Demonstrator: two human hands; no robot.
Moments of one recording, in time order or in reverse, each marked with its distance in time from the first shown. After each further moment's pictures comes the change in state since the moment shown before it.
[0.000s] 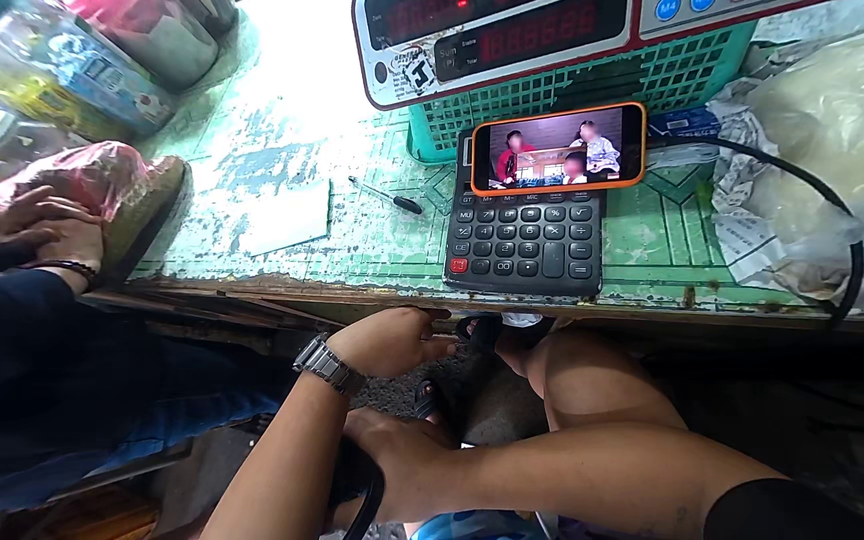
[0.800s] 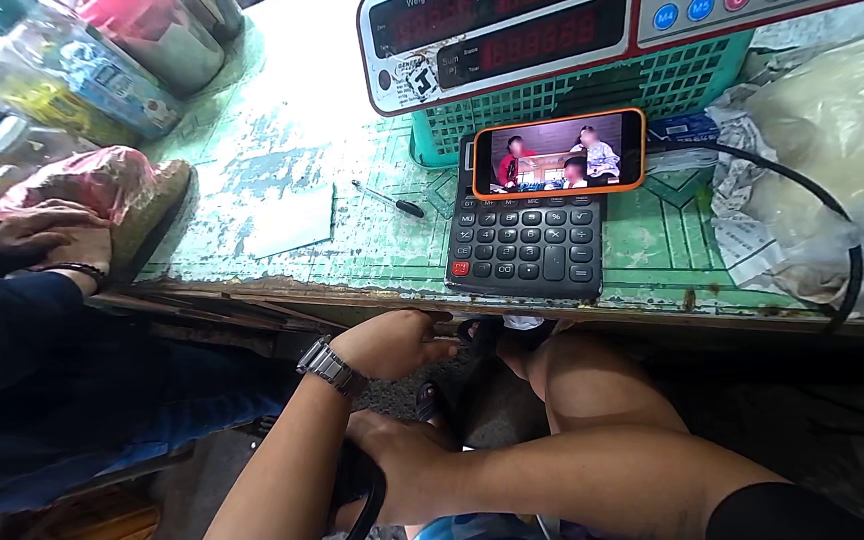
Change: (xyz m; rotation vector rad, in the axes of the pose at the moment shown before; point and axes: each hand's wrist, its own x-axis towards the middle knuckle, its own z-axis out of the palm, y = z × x) left_hand -0.001 0.001 -0.001 -0.006 -0.007 0.002; right_hand -0.001 -0.001 0.000 -0.008 -0.001 -0.005
